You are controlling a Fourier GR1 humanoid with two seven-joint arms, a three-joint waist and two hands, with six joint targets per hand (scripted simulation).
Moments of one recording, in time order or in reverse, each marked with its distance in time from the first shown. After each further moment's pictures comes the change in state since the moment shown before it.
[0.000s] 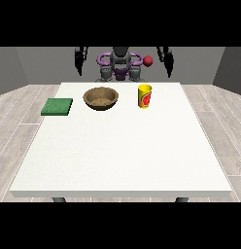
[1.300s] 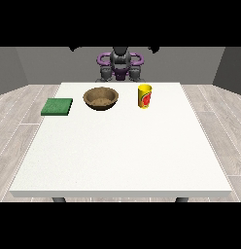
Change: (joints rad) left arm 0.122 -0.149 -0.175 -0.289 0.035 0.131 0.064; right arm 0.230 0.028 -0.074 -0.336 -0.232 0.084 0.104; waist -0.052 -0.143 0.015
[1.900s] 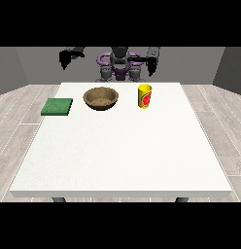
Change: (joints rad) left arm -0.228 -0.003 0.063 0.306 -0.063 0.074 -0.326; right arm -0.136 -0.069 -0.126 0.246 -0.042 0.145 -0.293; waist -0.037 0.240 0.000
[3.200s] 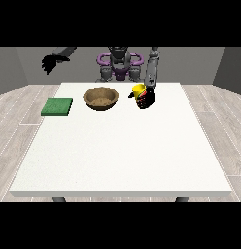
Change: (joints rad) left arm -0.325 0.042 0.254 0.750 -0.053 0.163 -0.488; right arm -0.120 -0.168 -0.160 0.195 -0.113 0.218 -0.121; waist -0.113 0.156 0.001
